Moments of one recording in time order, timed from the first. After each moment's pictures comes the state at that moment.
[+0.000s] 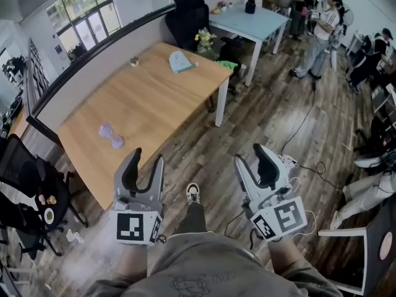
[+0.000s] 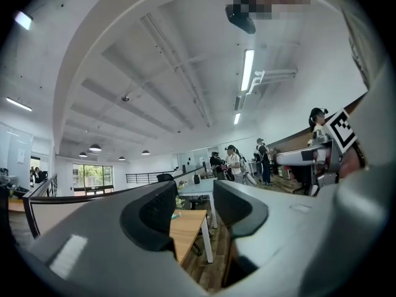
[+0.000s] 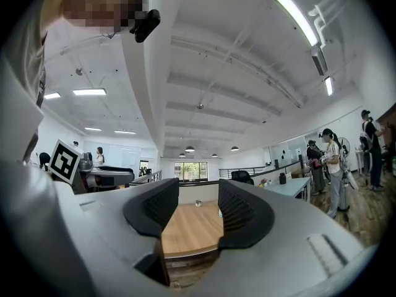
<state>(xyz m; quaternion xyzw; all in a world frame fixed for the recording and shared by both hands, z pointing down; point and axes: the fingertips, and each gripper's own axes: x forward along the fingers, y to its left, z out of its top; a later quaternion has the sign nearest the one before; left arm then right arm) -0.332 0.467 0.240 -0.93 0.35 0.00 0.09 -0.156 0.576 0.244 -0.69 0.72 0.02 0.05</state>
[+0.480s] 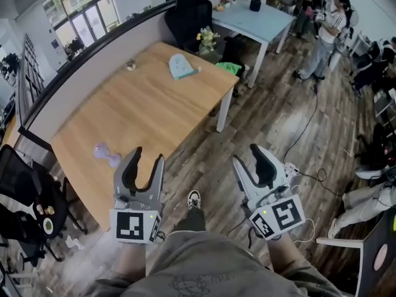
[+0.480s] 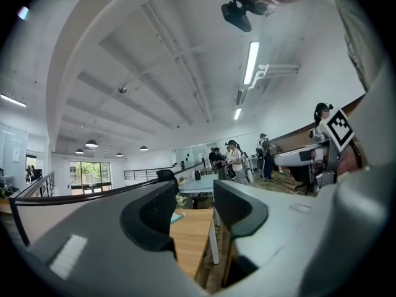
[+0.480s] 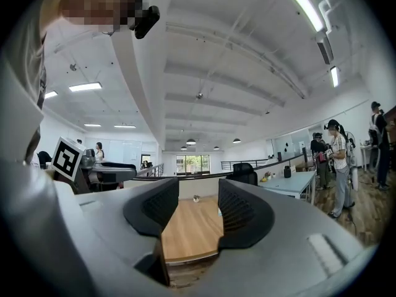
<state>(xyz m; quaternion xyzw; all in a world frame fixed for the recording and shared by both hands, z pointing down) -0.279 0.332 0.254 -0.94 0.34 -0.03 0.09 -0.108 0.437 0.261 -0.68 0.73 -0.01 0.02</state>
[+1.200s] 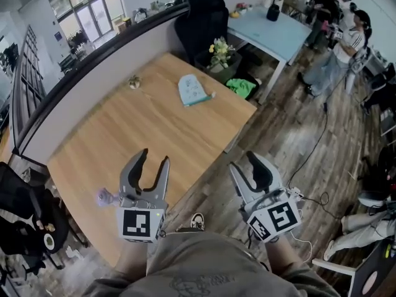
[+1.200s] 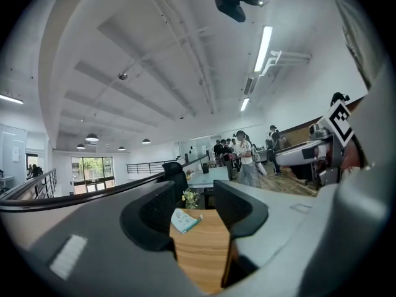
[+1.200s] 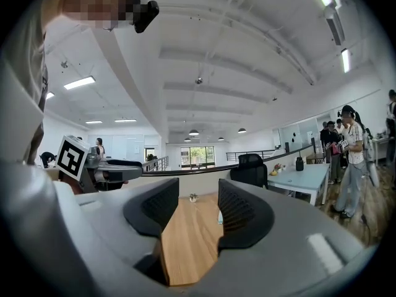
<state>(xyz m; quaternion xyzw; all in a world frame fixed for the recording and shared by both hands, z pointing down) -0.209 0.095 0.267 -0.93 0.35 -0.05 0.08 -0.048 0.195 0.273 -0.66 0.75 -0.05 -0.01</state>
